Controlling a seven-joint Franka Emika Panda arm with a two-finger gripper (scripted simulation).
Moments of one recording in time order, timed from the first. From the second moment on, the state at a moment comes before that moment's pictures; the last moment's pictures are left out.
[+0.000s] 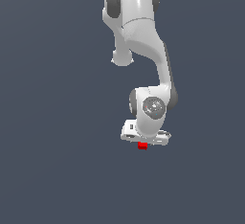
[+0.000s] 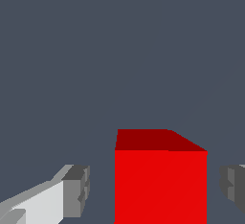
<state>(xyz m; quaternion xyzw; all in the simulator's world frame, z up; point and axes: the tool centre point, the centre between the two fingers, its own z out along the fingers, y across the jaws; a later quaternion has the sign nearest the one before) 0.087 0.093 0.026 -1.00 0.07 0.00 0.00</state>
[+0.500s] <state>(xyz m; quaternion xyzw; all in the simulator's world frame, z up) 0.090 0.095 0.022 -1.00 0.07 0.00 0.00</state>
